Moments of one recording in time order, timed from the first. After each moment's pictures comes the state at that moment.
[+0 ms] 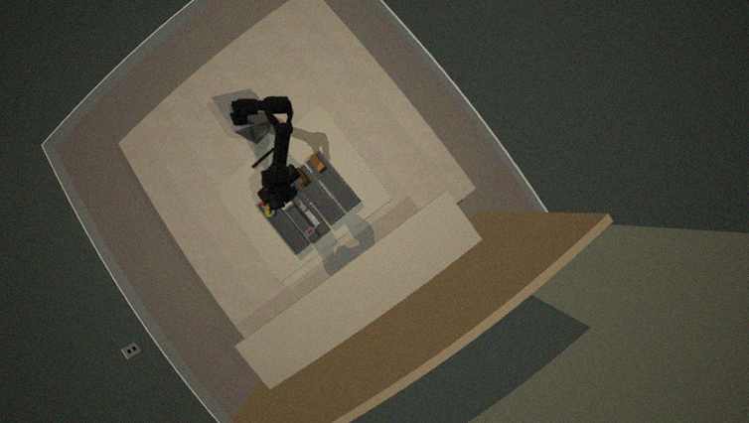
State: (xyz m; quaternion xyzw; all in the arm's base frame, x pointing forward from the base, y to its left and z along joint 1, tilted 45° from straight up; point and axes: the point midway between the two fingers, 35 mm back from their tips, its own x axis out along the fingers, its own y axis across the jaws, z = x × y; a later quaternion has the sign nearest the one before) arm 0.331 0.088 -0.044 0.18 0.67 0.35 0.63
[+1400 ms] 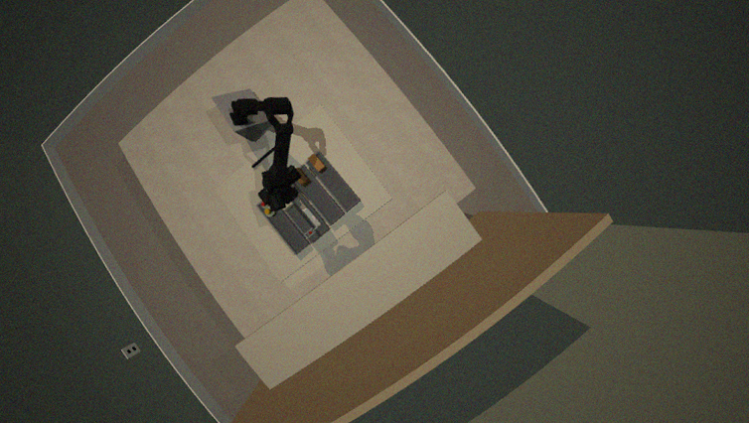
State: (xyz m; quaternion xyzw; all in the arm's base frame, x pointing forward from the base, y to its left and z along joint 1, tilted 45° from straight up) arm 0.336 0.090 -0.044 0.18 0.67 0.35 0.63
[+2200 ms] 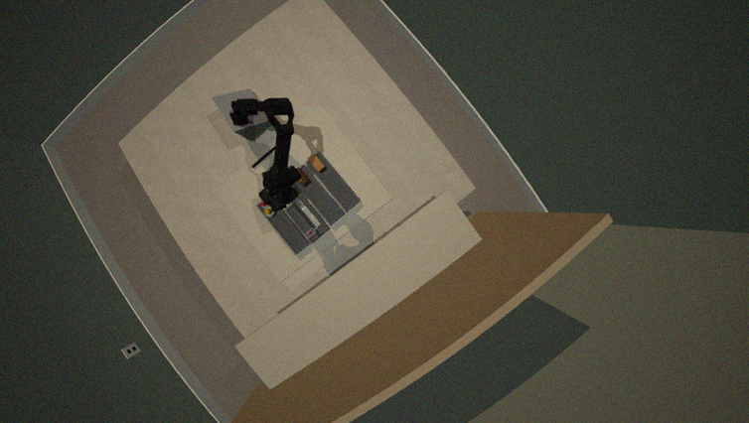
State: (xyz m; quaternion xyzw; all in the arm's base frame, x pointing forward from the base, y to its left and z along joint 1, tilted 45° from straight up) arm 0.336 0.094 -0.048 0.18 0.67 0.35 0.63
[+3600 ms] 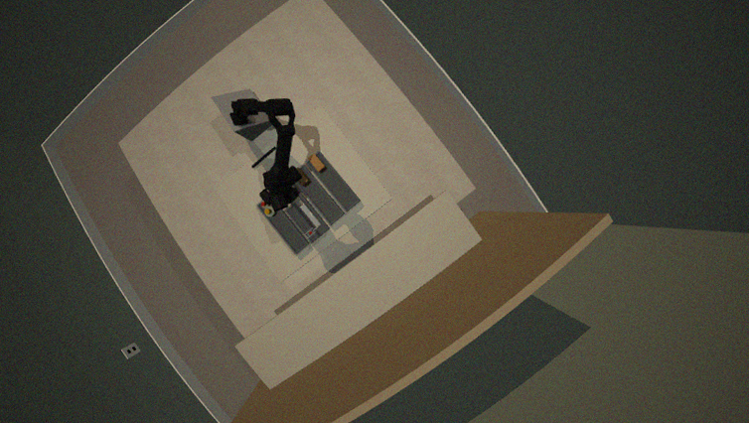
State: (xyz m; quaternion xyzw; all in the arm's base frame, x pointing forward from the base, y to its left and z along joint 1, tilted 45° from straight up) arm 0.334 0.101 -0.056 0.18 0.67 0.35 0.63
